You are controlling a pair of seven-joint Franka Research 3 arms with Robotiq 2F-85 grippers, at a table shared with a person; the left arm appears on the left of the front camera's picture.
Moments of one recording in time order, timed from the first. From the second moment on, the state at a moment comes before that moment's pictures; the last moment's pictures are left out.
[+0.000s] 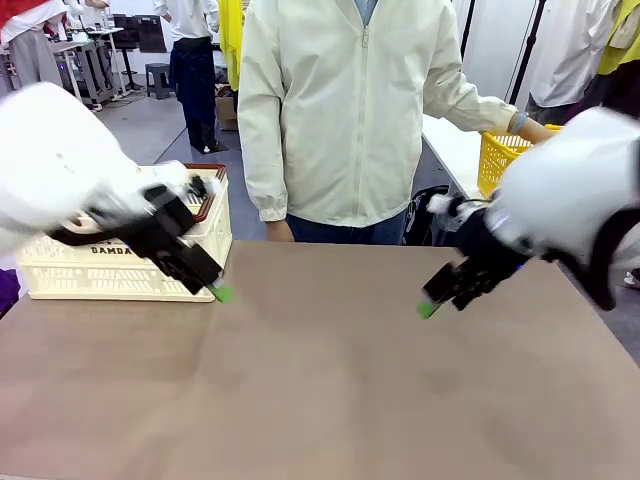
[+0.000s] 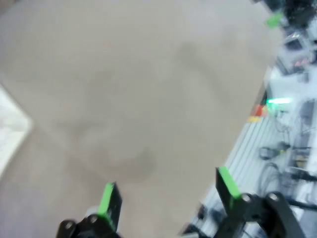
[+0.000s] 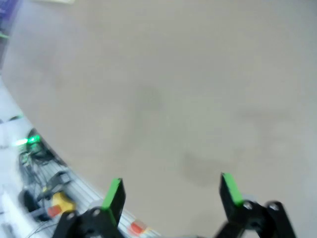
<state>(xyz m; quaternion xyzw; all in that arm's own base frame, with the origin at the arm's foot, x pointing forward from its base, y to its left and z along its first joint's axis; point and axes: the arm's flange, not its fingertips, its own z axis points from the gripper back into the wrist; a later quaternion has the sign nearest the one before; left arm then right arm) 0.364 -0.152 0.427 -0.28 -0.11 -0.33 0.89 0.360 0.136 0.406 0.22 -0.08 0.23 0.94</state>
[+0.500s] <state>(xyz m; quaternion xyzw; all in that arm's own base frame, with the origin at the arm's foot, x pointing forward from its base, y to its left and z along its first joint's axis) 0.306 0.147 0.526 -0.57 -0.18 -0.10 0.80 0.278 -0.116 0.504 0.52 -0.18 0.01 0.84</state>
